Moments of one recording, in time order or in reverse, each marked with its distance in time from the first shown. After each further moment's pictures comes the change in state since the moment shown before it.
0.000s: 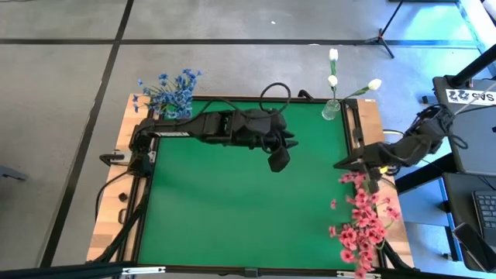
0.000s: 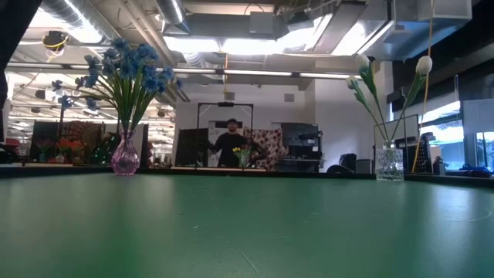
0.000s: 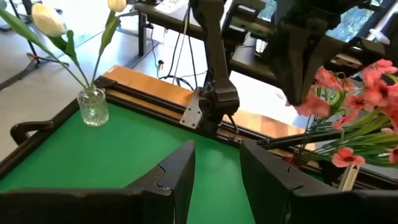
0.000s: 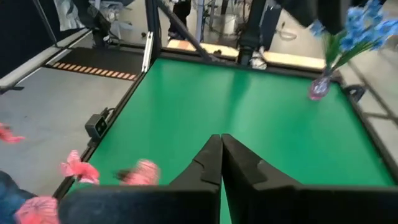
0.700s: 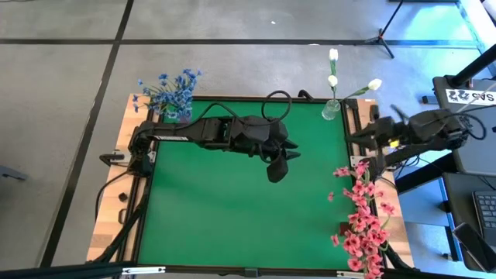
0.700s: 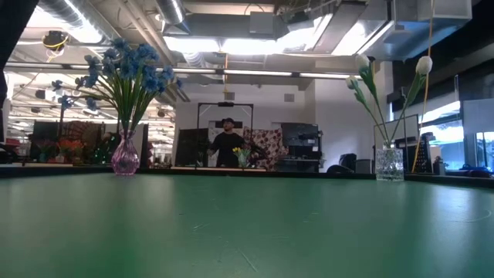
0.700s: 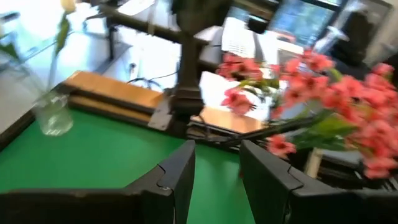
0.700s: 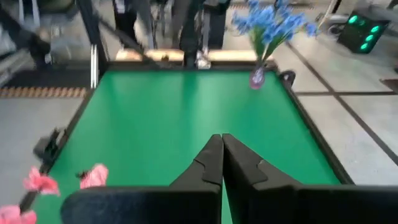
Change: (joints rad) left arm -0.043 -0.001 0.000 0.036 0.061 0.007; right arm -0.323 -0.070 0.144 -0.173 -0.105 -0.044
